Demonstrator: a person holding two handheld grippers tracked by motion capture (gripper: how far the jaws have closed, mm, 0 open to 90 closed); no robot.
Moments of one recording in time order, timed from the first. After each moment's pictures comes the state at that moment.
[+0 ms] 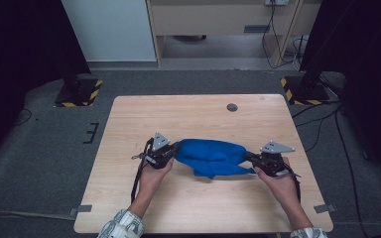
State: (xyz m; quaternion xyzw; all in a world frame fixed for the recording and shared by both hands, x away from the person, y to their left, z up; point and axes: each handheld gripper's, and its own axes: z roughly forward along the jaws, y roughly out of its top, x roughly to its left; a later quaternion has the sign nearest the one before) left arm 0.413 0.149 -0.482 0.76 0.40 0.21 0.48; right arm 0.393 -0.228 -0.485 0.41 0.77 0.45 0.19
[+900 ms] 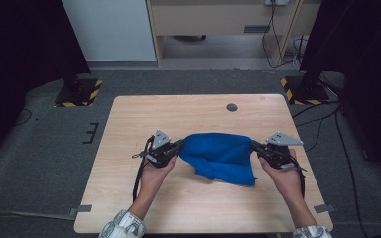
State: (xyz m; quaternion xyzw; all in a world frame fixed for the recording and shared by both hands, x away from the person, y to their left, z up) left arm 0.409 0.143 -0.466 0.75 0.40 0.20 0.49; right arm 0.401 -0.232 -0.454 0.41 0.75 0.46 0.23
